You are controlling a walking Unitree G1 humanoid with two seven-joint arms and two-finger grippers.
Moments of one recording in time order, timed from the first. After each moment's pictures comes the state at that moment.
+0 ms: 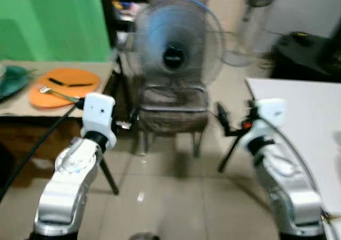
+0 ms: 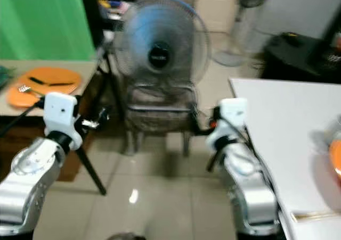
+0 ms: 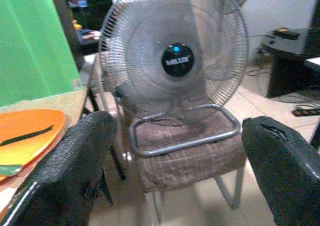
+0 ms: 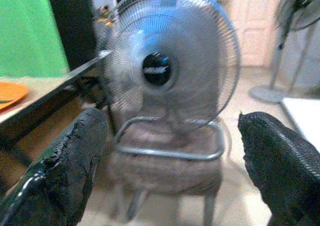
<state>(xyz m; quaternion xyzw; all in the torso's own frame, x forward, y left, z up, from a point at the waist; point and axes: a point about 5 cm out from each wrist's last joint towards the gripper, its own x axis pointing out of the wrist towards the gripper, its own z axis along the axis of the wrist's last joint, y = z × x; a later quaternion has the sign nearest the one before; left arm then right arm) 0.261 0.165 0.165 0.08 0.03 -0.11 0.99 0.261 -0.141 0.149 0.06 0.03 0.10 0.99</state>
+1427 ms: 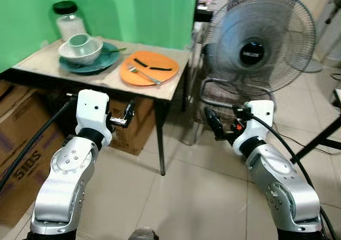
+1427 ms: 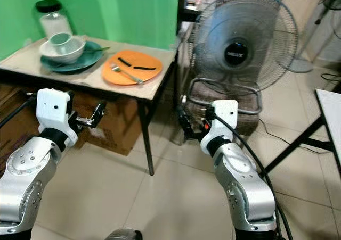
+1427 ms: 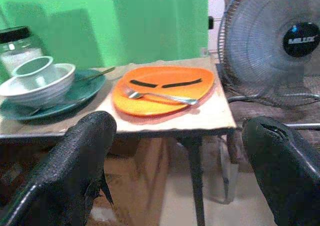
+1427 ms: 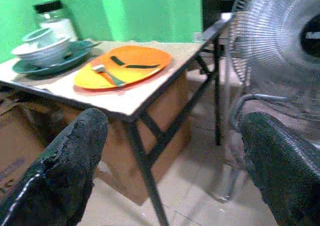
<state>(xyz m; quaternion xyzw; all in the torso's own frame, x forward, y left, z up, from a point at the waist) 0.261 0.172 0.173 0.08 0.01 -0.09 0.99 0.265 -0.139 0.147 0.08 0.07 0.14 0.98</state>
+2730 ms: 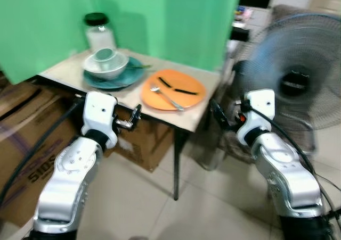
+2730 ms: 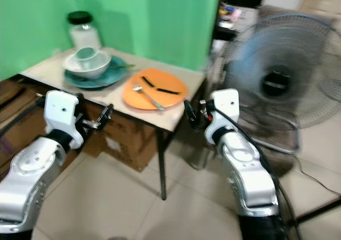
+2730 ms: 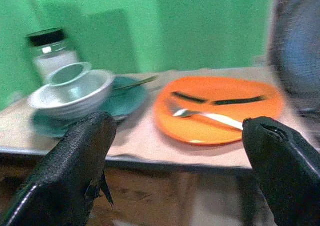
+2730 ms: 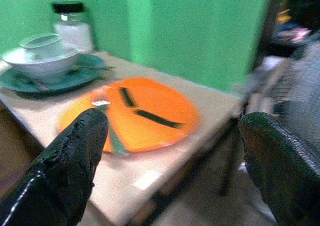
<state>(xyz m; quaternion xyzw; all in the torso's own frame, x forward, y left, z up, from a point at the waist) 0.262 0.171 0.168 0.09 0.02 -0.11 0.99 0.283 -0.135 0.155 0.02 0.04 0.13 0.99</state>
